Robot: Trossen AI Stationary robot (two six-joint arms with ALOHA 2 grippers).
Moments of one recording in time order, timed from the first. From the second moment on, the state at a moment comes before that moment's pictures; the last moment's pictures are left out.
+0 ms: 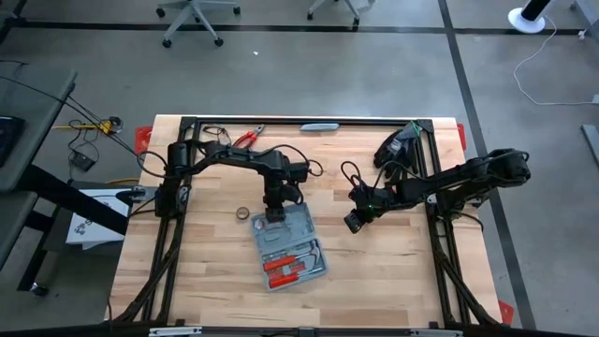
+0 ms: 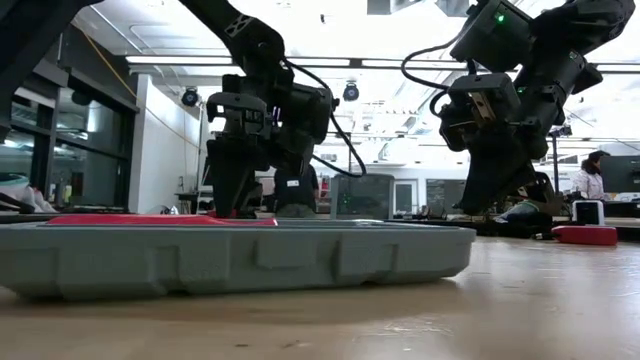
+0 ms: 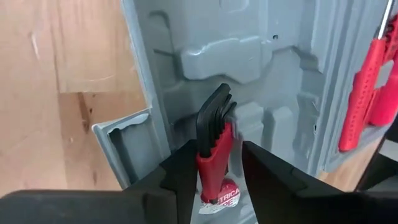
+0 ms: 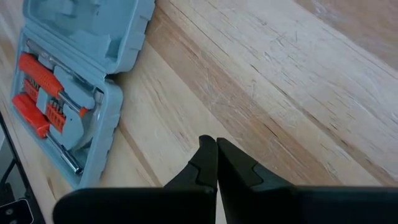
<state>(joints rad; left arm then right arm) 0.19 2.04 1.37 -1.00 0.48 0.09 0.07 1.40 0.57 -0.11 -0.10 0.97</state>
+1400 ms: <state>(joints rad) 0.19 2.04 1.44 -1.05 0.26 0.06 0.07 1.40 0.57 -0.11 -0.10 0.96</state>
